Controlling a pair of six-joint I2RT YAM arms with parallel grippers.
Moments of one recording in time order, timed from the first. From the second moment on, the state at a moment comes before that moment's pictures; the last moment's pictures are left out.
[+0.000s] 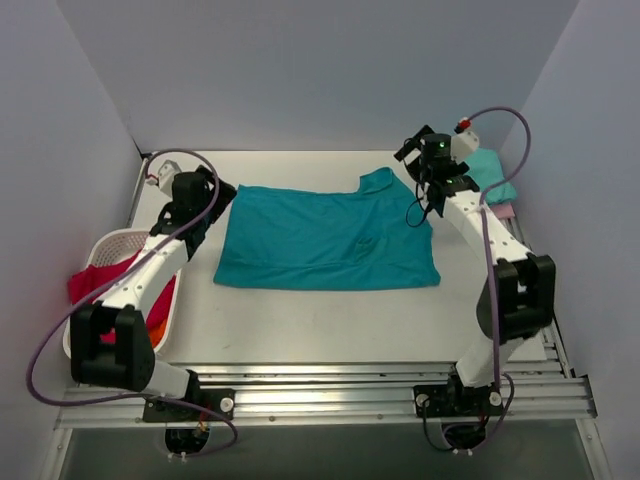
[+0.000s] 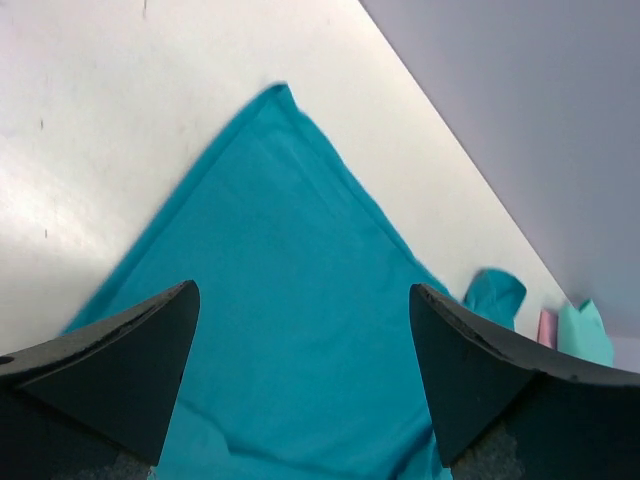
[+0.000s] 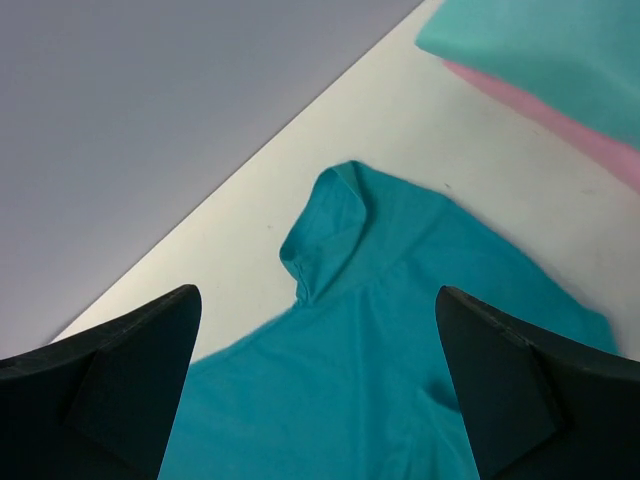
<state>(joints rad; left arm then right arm) -0.20 1.39 1.04 -0.14 -0.26 -0.96 0.20 1.62 1.35 -0.19 0.38 0.82</state>
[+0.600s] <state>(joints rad) -0.01 2.03 1.42 -0.01 0.08 -0.83 0.19 2.53 2.19 -0.29 0.21 0.71</state>
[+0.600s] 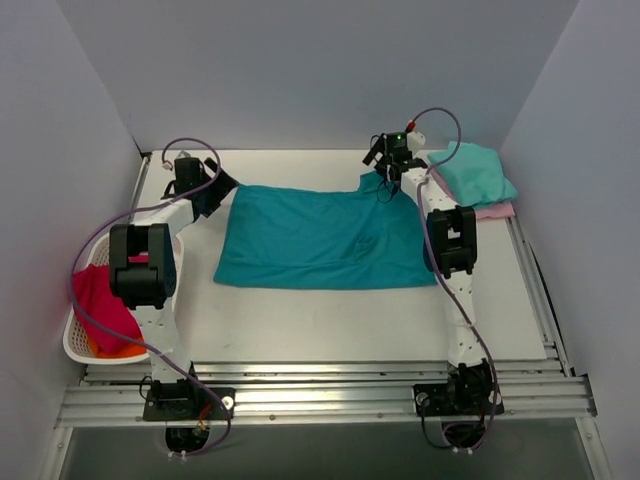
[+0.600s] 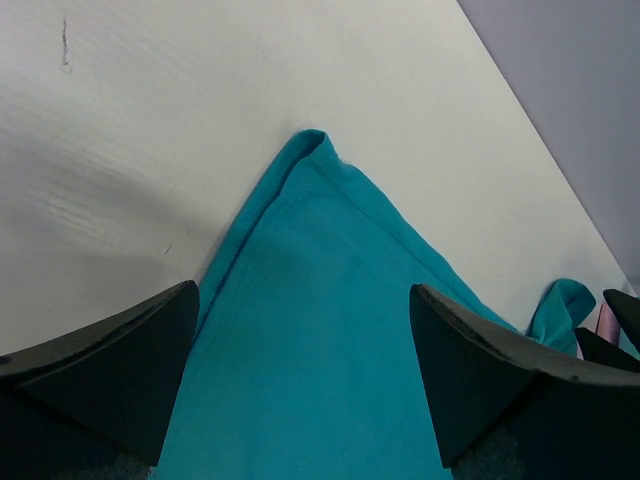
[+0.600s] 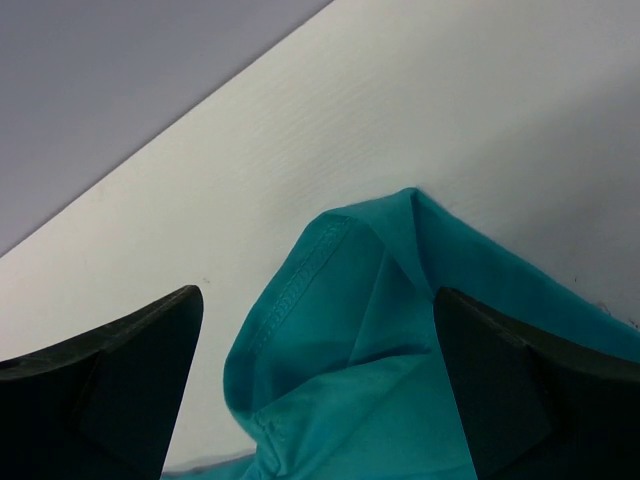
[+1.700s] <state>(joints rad) -0.01 2.08 1.42 0.10 0.15 -0.82 0.16 2.68 2.33 -0.23 0.18 0.75</state>
